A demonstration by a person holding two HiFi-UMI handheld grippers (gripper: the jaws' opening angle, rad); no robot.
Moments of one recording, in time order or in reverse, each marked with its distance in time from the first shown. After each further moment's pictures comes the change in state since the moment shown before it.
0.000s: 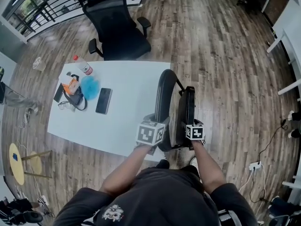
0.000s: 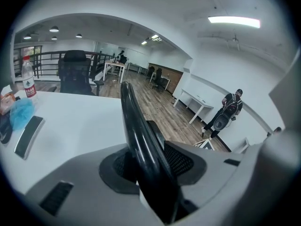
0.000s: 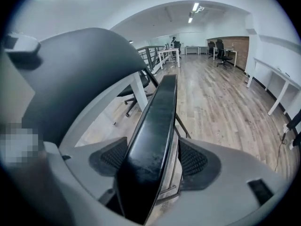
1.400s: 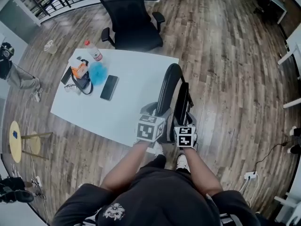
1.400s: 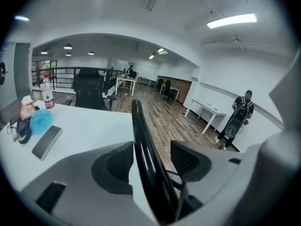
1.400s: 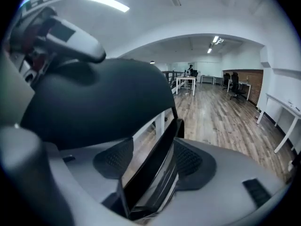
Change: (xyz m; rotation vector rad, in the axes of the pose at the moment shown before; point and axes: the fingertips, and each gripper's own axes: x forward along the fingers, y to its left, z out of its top) left arm -0.031 -0.001 0.024 -0.023 -0.158 0.156; right arm -0.076 0.095 0.069 -0.250 -0.272 0.047
